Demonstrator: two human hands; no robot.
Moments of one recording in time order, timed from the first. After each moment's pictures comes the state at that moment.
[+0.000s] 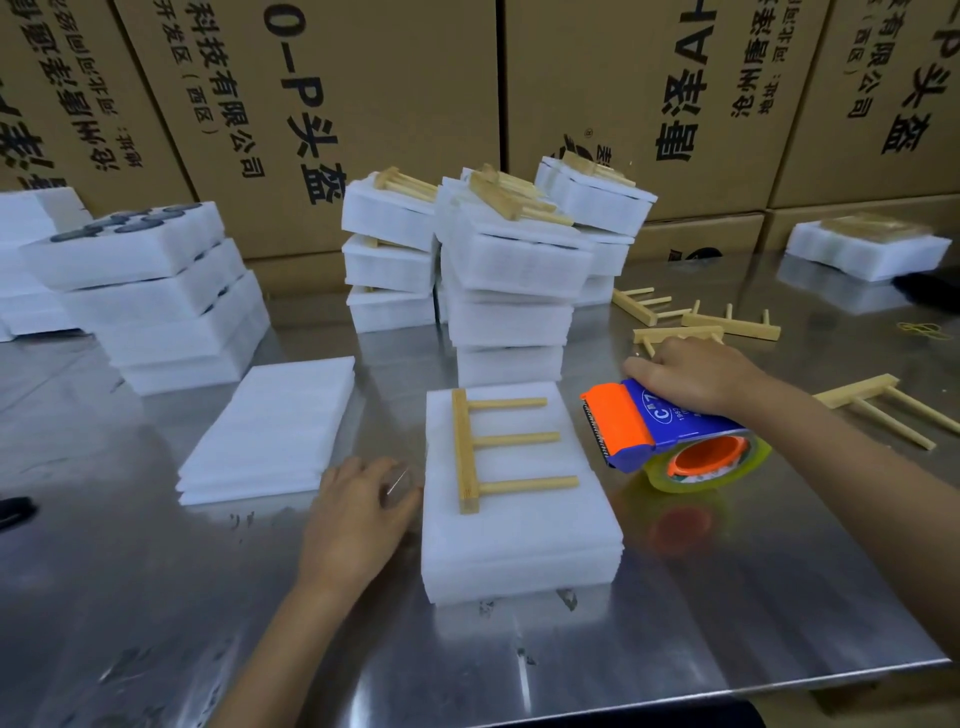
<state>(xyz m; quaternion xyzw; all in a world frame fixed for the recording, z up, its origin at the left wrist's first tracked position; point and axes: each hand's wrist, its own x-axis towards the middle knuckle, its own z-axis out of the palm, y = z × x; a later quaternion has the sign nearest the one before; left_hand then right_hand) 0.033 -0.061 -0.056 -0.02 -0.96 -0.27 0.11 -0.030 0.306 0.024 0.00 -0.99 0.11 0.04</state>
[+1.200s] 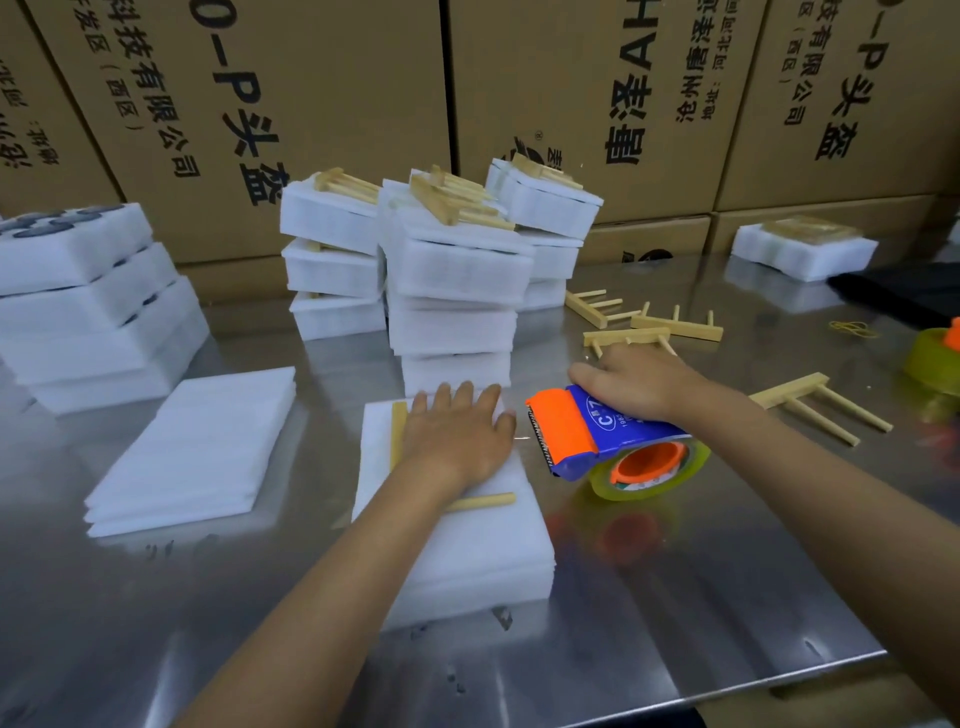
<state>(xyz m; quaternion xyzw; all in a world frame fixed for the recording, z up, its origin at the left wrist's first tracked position) -0.031 0.090 -0.008 -0.17 -0.98 -0.06 -0.03 -0.028 0.311 0.027 0.01 -0.99 0.17 0.02</state>
